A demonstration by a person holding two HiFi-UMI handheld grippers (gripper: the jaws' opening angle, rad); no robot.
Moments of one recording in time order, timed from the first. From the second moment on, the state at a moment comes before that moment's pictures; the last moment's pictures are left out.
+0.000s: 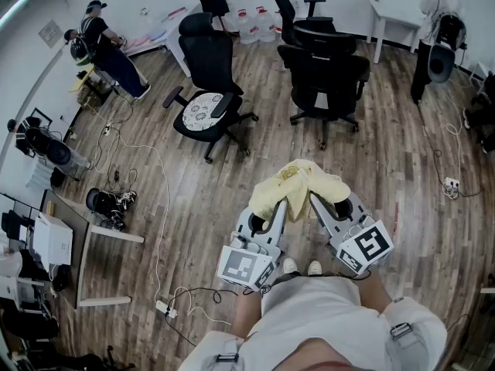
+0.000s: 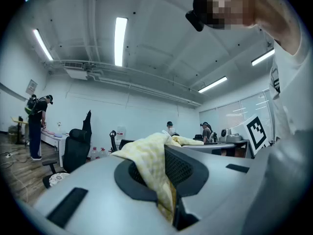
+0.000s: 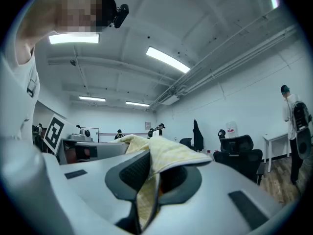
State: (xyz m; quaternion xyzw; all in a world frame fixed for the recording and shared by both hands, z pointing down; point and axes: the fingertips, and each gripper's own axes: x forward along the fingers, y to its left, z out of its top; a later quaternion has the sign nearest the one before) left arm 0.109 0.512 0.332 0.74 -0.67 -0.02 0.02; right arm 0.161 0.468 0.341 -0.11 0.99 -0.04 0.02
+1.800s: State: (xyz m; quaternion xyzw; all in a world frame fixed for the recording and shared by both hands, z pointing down) left arm 0.040 0.421 0.353 0.74 -0.67 -0.01 0.03; right arm 0.089 0.375 0.363 -0.14 0.99 -0.04 -0.01
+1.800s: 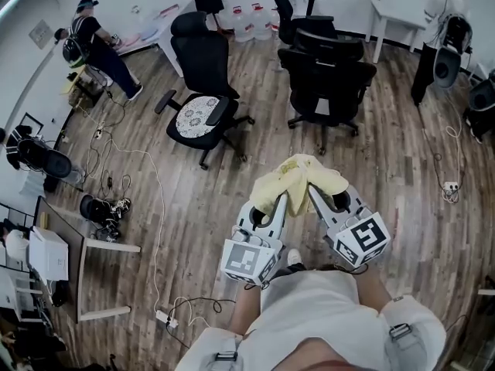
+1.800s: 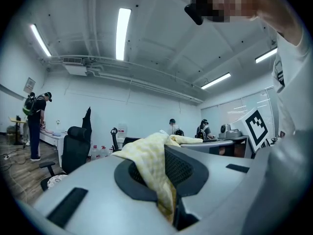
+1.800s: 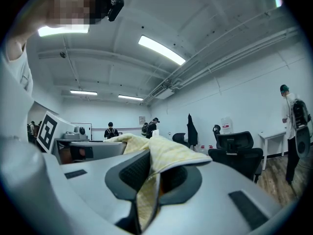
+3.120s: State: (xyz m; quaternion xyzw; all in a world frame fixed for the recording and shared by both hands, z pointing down) left arm -0.029 0.283 0.357 0.73 -0.68 0.00 0.03; right arm 0.026 0.241 0.369 -0.14 0.99 -0.06 -0.01
